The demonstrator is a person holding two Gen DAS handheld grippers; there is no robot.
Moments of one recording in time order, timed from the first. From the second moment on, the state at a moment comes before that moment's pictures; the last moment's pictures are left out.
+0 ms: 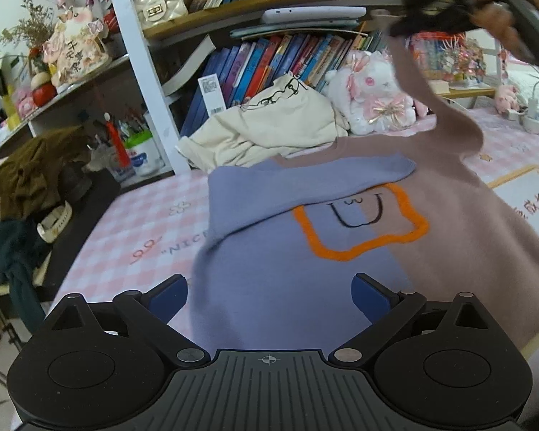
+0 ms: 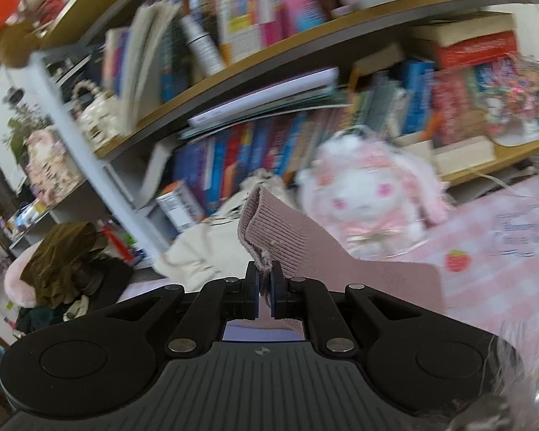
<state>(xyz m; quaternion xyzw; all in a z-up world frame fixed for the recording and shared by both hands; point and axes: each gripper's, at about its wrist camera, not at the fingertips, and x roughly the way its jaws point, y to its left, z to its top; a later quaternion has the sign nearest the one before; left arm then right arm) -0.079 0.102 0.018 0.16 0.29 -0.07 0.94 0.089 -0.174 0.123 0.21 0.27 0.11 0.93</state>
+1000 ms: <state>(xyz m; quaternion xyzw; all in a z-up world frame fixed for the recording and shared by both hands) -0.099 0.193 0.013 0.14 0.31 -0.02 0.94 0.127 -0.010 0.056 0.17 0.36 0.17 0.90</state>
